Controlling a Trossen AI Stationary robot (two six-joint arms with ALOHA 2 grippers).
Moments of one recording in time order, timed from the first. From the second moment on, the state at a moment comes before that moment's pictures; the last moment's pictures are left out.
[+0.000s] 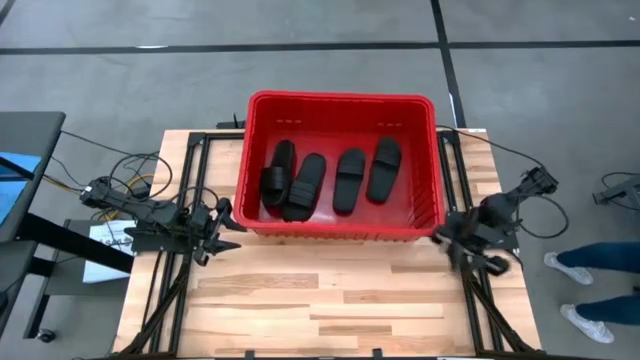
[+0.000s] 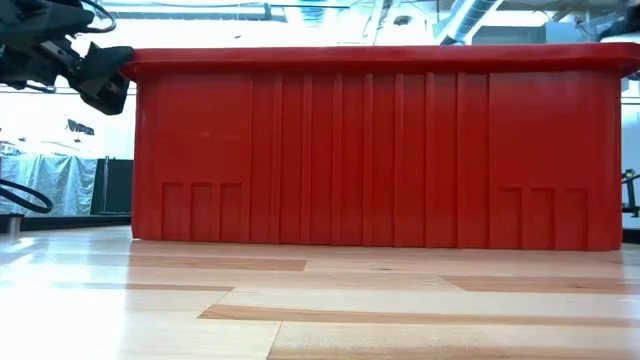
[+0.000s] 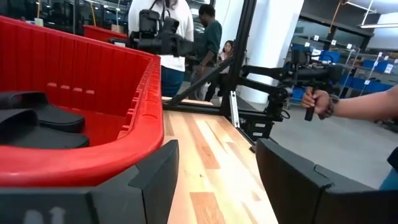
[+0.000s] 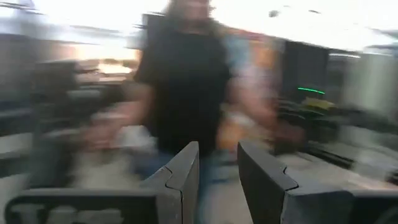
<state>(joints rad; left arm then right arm) -0.35 0.05 0.01 0.11 -0.12 -0.19 0.54 0.01 0.06 0.18 -0.54 0.05</state>
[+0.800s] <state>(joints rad) -0.34 0.05 0.01 0.13 -0.13 -0.21 0.42 0.01 0.11 -0.26 -0.17 0.17</state>
